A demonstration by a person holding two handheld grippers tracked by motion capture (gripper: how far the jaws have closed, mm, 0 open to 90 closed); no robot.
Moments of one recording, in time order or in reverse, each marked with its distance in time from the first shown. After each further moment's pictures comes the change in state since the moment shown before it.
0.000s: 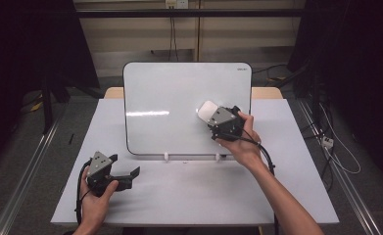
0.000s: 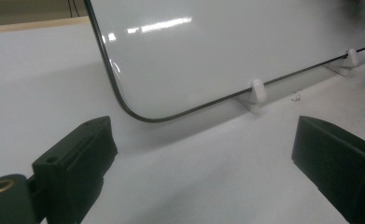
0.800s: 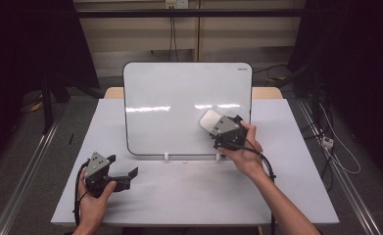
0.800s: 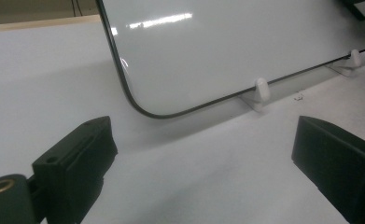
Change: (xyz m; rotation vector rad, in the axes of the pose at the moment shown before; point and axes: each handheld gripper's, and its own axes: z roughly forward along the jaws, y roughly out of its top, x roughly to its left) left arm 0.002 -0.002 -0.004 -0.002 0.009 -0.009; right arm 0.006 -0.026 -0.009 0.006 0.018 0.049
